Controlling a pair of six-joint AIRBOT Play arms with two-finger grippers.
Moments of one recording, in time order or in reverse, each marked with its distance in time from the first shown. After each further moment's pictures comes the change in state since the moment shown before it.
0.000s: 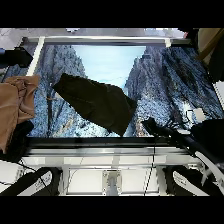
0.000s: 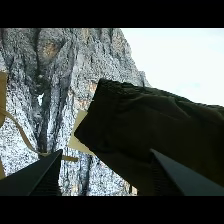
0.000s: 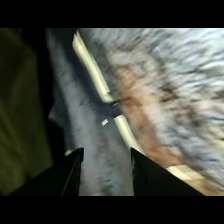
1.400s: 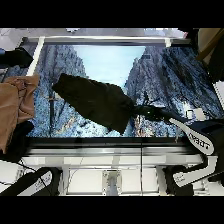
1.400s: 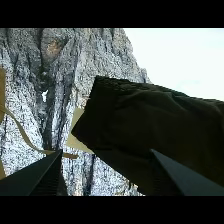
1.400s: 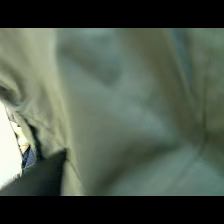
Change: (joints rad) left arm 0.000 0.000 0.000 0.000 -0.011 0.000; right arm 0.251 -0.506 0.583 0.043 0.095 0.016
